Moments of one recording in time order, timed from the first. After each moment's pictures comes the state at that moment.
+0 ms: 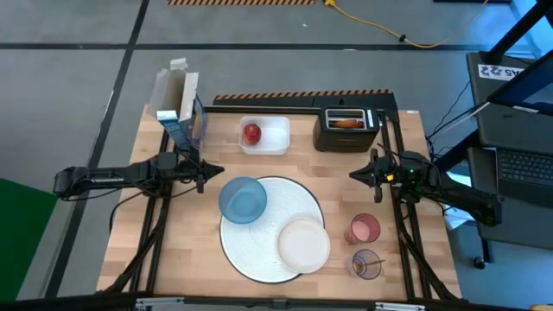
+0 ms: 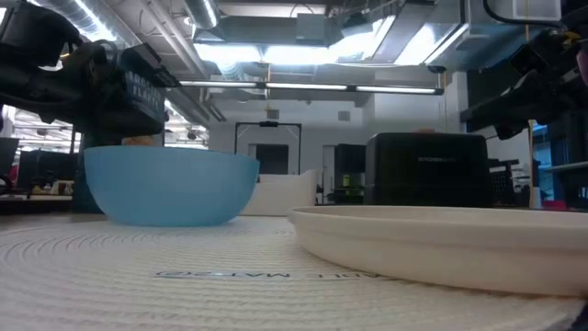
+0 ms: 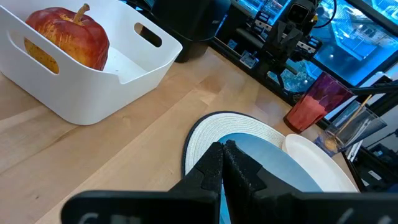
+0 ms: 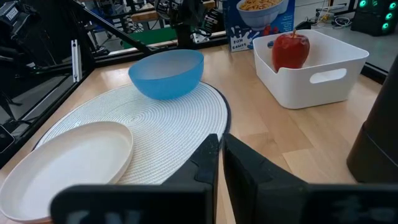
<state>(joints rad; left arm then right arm) 0.18 0.25 0.01 0.02 -0.07 -0.57 -0.33 0.00 0.10 -0.31 -0.32 0.08</state>
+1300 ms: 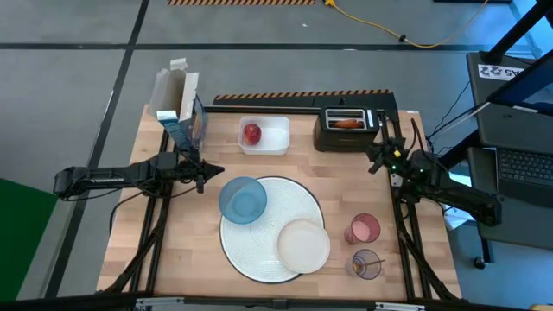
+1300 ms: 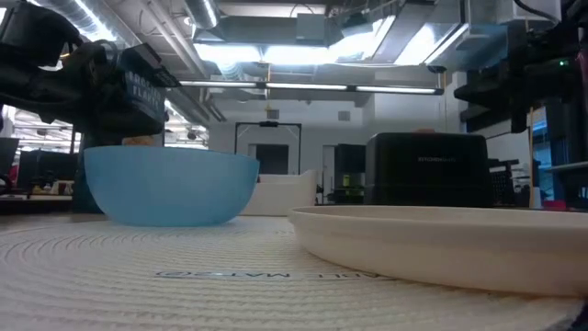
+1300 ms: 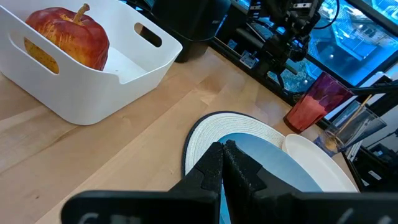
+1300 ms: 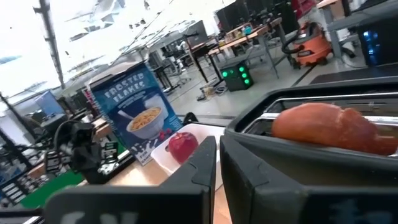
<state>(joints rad) 0.18 0.25 0.01 0.02 -0.07 -0.57 -0.33 0.00 0.10 -0.05 0.27 0.47</state>
